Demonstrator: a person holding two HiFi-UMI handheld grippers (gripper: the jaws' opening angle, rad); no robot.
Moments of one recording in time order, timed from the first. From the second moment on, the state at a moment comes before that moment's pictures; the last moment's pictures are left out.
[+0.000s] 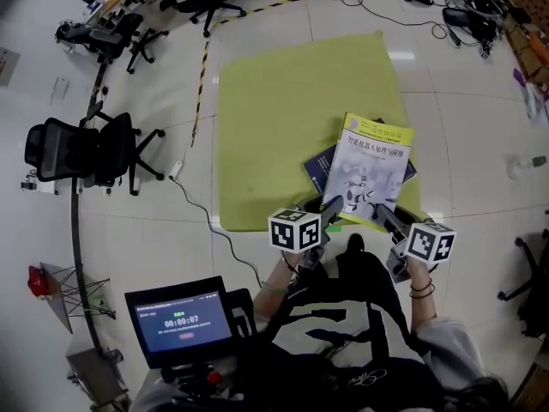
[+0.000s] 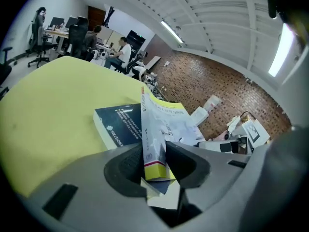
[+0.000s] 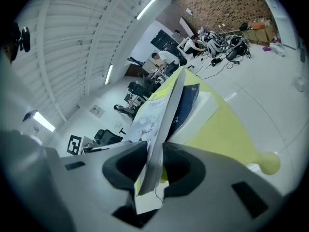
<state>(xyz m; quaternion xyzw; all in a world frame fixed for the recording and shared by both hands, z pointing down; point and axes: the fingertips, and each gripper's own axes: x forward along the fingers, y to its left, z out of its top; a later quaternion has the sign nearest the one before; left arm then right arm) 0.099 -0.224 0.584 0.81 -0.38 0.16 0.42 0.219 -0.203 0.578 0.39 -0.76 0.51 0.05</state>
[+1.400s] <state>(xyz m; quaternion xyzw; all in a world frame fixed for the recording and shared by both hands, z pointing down) 0.012 -0.085 0.503 0.81 -0.47 0.09 0.34 0.179 -0.089 0.498 0.48 -0.77 0.42 -0.05</state>
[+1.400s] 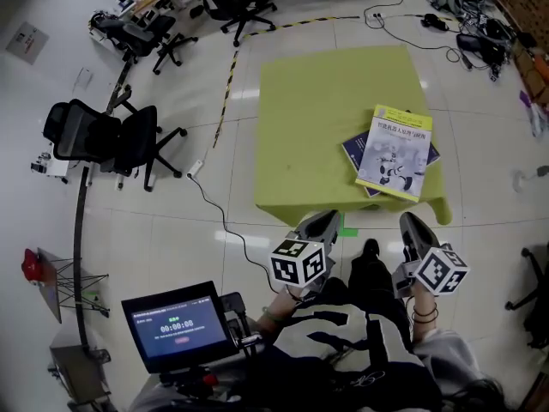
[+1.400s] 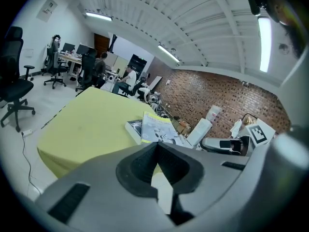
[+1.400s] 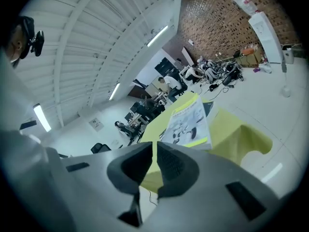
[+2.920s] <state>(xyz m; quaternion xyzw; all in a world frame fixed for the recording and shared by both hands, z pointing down) 0.020 0.115 0.459 0.87 -0.34 0.07 0.35 0.088 0.129 0.450 0.48 -0.79 0.38 0.00</state>
